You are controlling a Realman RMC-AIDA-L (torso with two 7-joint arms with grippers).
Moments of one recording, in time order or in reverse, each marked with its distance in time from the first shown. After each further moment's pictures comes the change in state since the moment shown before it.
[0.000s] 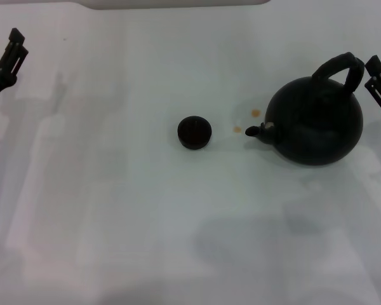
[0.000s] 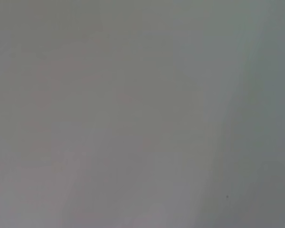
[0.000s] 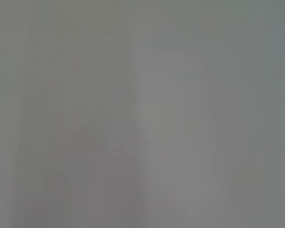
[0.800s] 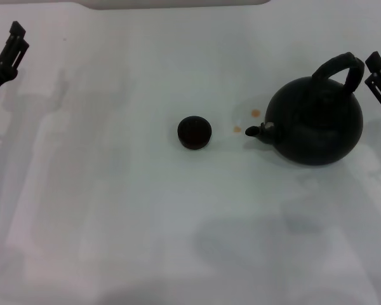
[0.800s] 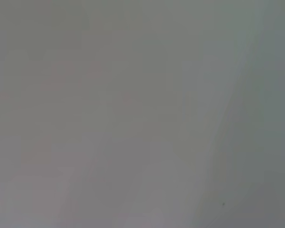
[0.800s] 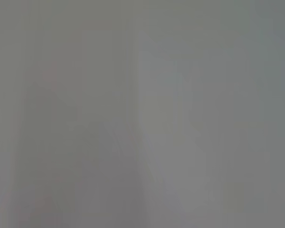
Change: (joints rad) left arm -0.016 0.001 -0.002 -0.006 -0.001 0.006 0.000; right arm 0.001 0.000 0.006 -0.012 0.000 -0.004 -0.001
